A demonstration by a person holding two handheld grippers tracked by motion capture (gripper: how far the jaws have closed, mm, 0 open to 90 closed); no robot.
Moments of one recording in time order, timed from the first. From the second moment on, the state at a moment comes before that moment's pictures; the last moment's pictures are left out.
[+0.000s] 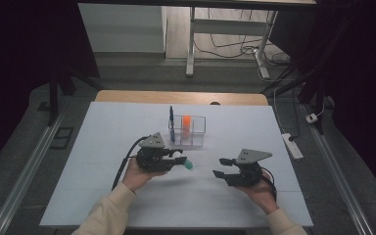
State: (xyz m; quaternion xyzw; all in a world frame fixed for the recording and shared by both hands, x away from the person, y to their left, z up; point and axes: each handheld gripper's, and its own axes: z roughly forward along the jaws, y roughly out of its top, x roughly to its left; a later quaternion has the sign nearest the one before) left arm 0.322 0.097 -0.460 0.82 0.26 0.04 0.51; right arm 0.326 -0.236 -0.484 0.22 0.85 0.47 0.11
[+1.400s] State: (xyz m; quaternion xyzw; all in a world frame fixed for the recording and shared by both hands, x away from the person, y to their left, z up) left arm 0.334 0.097 -0.429 0.80 0.28 0.06 0.53; right arm 0.329 -0.286 -0.494 0.27 0.84 0.45 0.13
